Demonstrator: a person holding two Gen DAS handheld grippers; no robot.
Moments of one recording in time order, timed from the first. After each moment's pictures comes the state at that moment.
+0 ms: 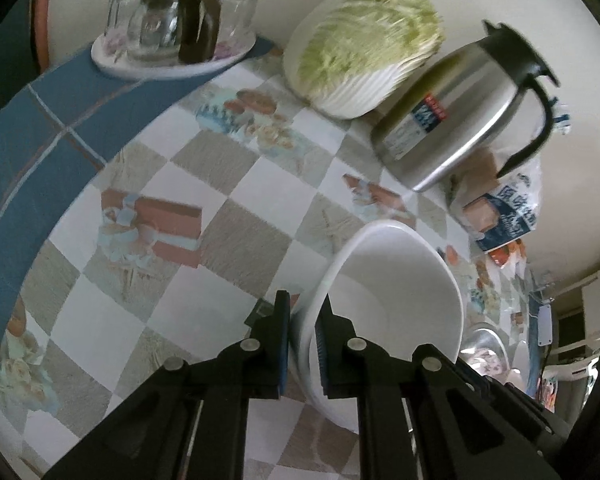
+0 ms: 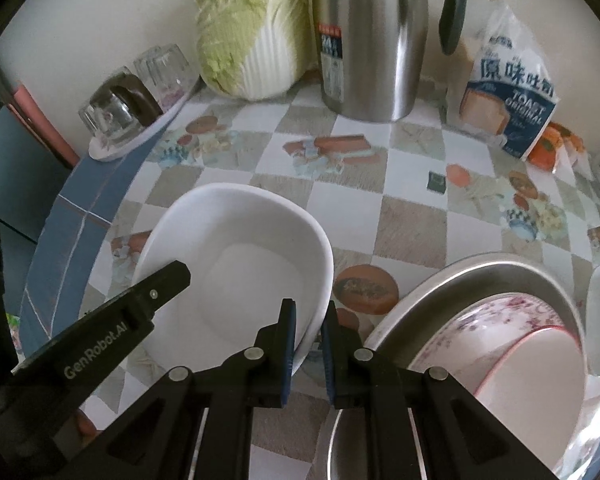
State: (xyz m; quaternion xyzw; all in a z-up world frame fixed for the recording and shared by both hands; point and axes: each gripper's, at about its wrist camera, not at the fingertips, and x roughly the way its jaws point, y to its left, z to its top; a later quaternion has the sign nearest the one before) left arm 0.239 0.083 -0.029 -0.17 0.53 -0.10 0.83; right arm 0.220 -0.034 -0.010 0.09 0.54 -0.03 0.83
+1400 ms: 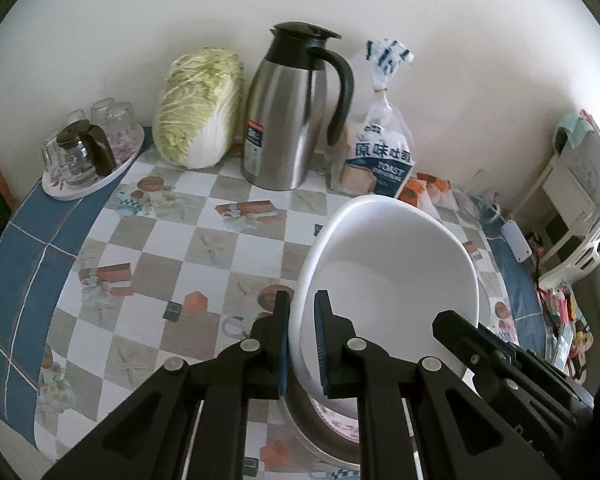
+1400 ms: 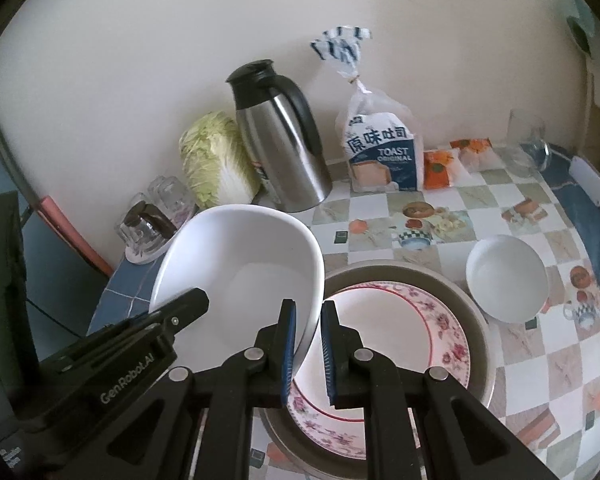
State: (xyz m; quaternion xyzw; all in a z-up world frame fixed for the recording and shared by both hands) left arm 0.142 -0.029 0.068 -0.01 0.45 -0.20 0.87; right arm 0.086 -0.134 0.077 0.20 0.39 -0.06 0.90
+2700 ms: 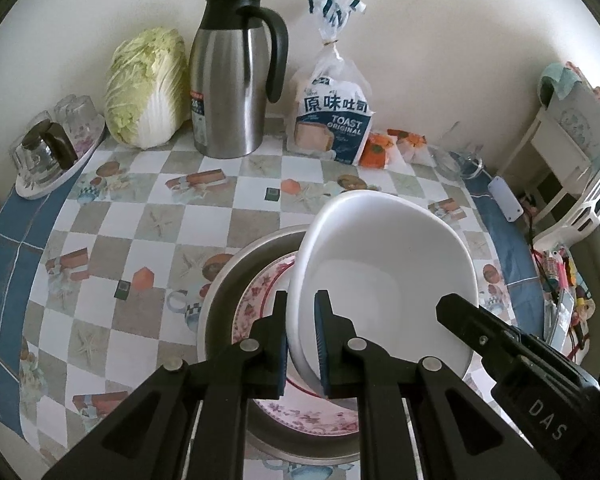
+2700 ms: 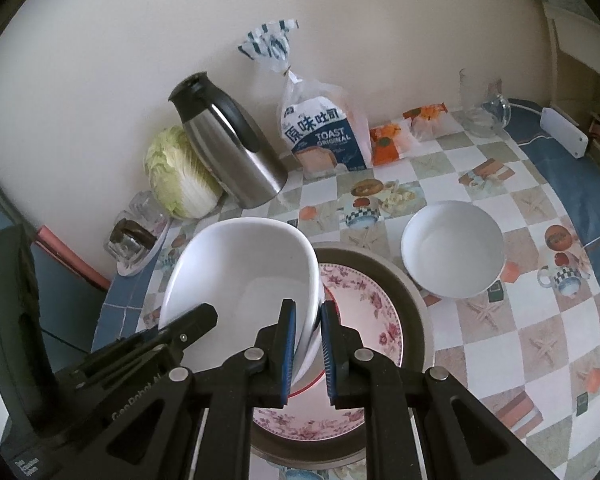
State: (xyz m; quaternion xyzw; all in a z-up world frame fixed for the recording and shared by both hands) left arm 0.122 -0.090 0.048 0.02 0.49 -0.22 0.84; right arm 0.055 -0.199 0.053 0.26 0.41 -0.07 0.87
